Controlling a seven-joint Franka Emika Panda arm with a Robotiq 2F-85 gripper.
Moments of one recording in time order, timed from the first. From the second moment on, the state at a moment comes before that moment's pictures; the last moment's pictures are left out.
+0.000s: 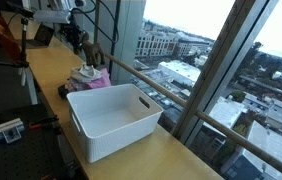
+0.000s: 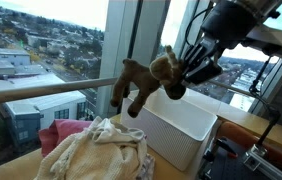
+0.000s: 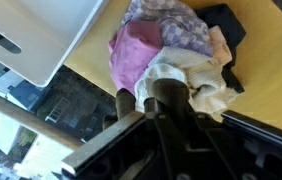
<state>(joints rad) 0.27 -0.15 0.28 -2.35 -0.15 2.53 -0.10</state>
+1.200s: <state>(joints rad) 0.19 -0.09 0.20 -2.57 -0.15 2.53 -0.10</state>
